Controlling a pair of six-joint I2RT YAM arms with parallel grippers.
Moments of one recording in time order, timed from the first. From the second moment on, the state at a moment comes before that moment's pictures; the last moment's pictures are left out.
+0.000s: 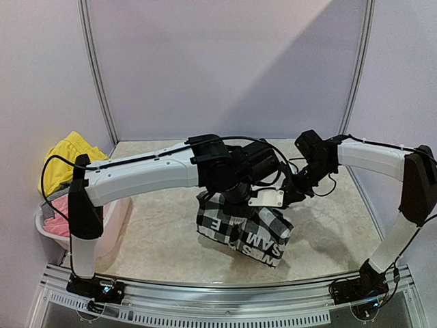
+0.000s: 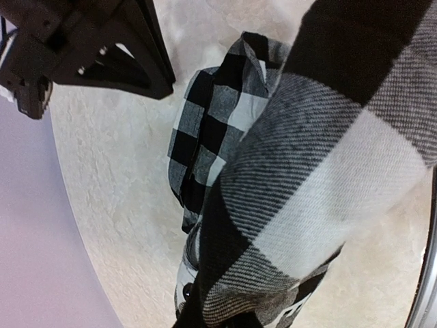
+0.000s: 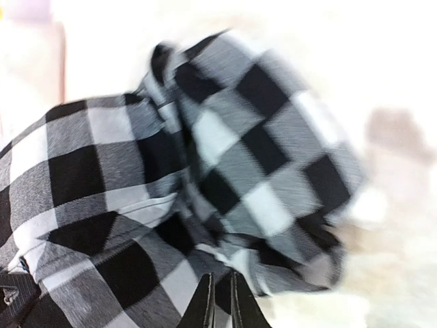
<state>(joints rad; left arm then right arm) -1.23 2.08 2.05 -1.10 -0.30 0.65 0.50 1.68 1.23 -0.83 -0.58 0.39</state>
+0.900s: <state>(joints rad) -1.11 2.49 2.14 -0.62 -0.58 0.55 0.44 1.47 1.11 -0.97 -0.15 0.58</state>
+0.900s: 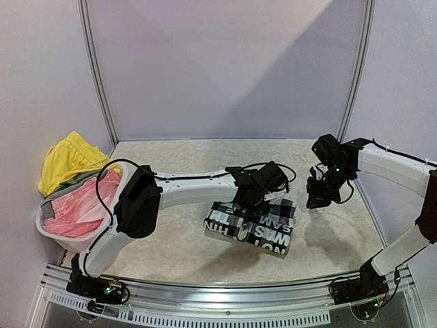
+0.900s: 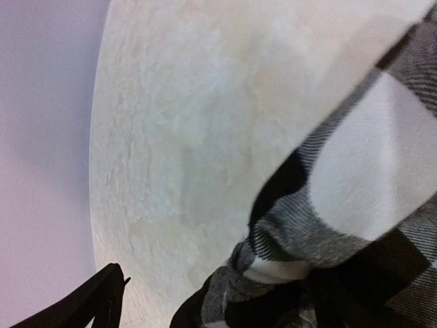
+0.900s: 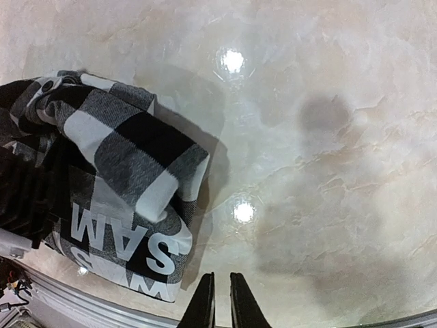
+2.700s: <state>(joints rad) -1.01 1.87 1.44 -0.69 -0.14 -0.37 0.41 2.10 1.71 -0.87 -0.49 0.22</state>
